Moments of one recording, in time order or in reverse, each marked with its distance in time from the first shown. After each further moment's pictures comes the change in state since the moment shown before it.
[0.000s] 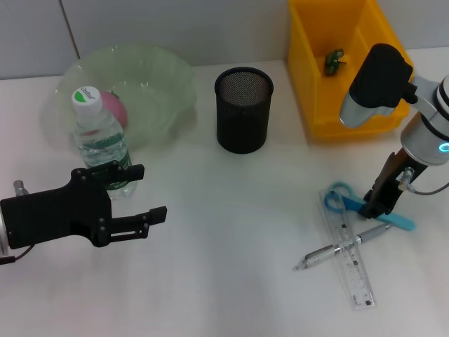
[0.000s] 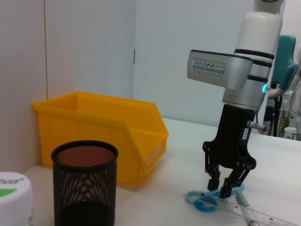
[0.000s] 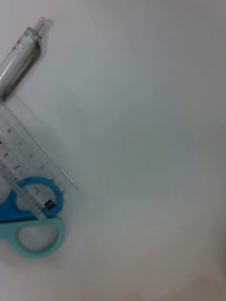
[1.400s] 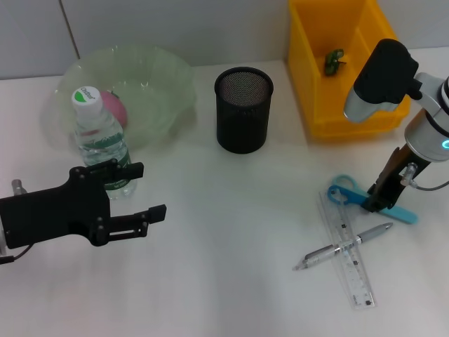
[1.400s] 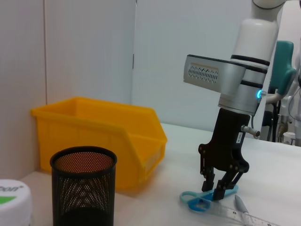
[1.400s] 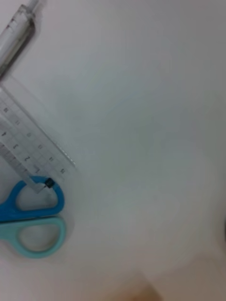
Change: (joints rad) left arm 0.003 0.000 -0.008 0.002 -0.009 0.016 0.001; right arm -0.008 -0.002 0.013 -0.009 -0.017 0.027 0.016
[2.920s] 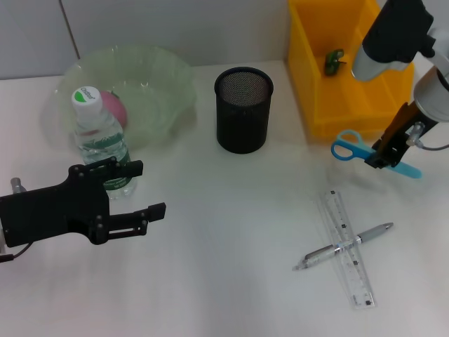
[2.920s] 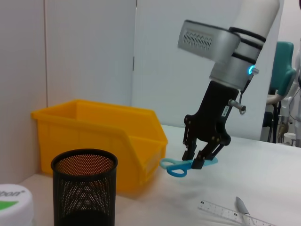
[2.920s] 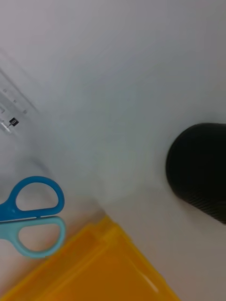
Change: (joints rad) left arm -0.002 0.000 -0.004 0.003 -0.001 0.002 0.001; right arm -0.005 -0.001 0.004 -0.198 -0.016 -0.047 0.023
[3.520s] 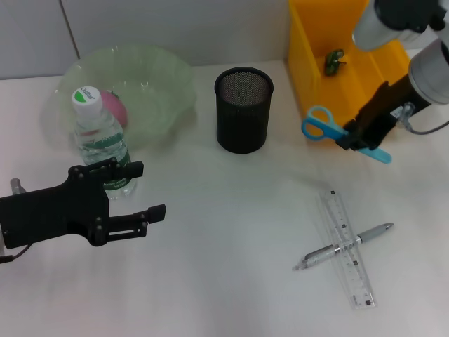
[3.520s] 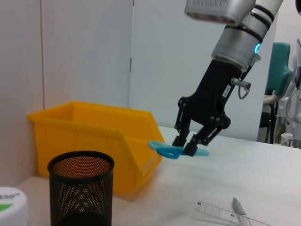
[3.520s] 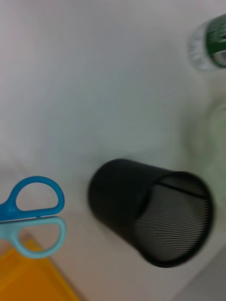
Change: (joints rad) left arm 0.002 0.001 -0.002 0.000 -0.001 0.012 0.007; right arm -0.061 0.003 0.008 -0.208 0.201 -0.080 -0.013
